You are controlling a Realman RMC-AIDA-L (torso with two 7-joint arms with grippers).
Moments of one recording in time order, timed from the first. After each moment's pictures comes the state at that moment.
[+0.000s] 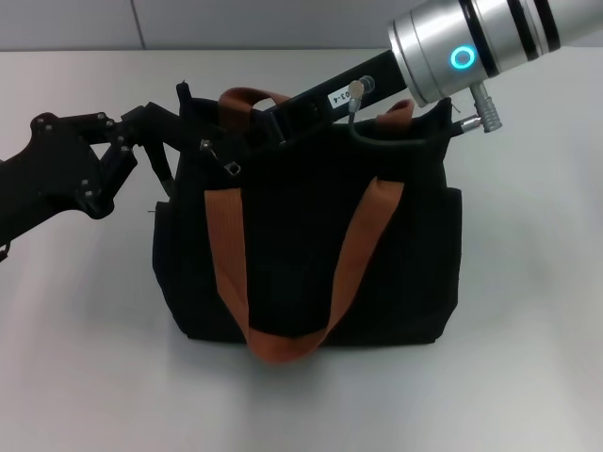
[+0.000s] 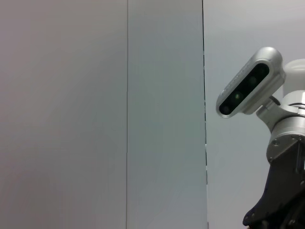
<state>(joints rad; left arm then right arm) -0.40 -2.05 0.55 0.47 1.65 1.72 -0.91 0.96 2.08 -1.17 -0.83 -1.96 -1.49 2.39</state>
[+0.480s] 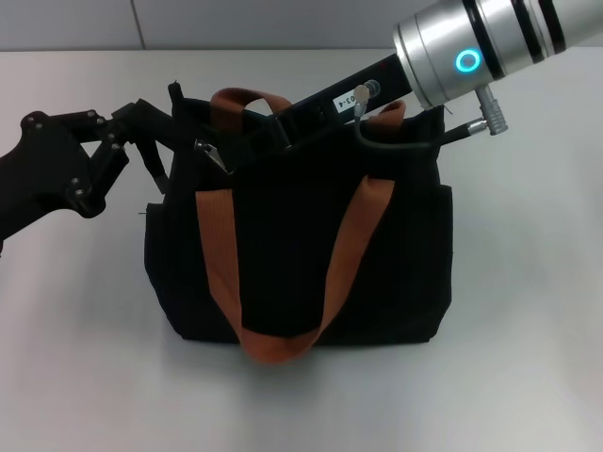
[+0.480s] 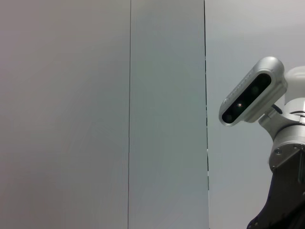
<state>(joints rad) -0.40 -2.05 0.54 0.48 1.64 1.74 -0.92 0.95 2.08 -1.18 -0.85 -1.97 -1.49 2.40</state>
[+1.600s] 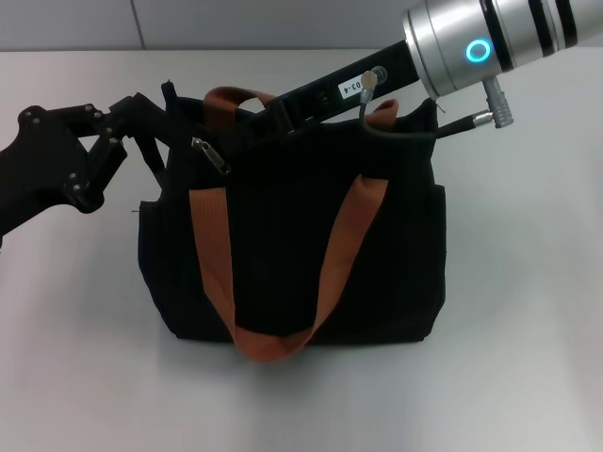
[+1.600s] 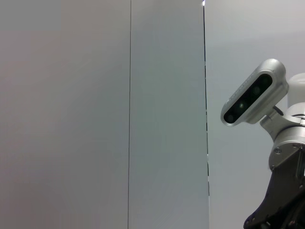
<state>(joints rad) -0.40 -2.05 0.53 0.48 1.64 1.75 -0.92 0.93 2.08 -1.17 -0.89 -1.93 -1.49 2.40</state>
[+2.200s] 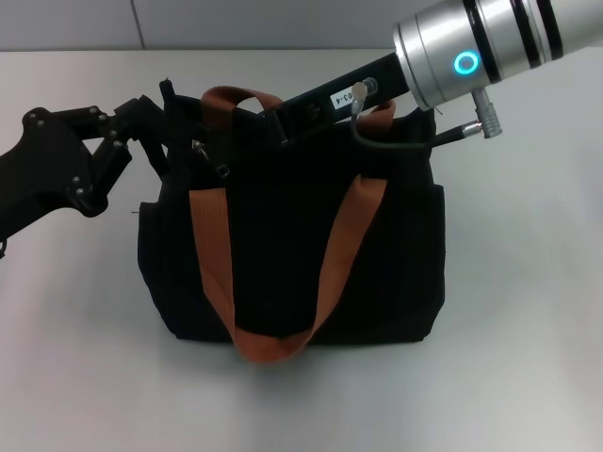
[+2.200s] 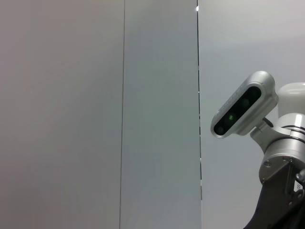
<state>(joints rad) -0.40 -2.05 0.53 0.47 1.64 1.77 -0.92 0.93 2.09 -1.19 -0.84 -1.92 -1.46 2.38</state>
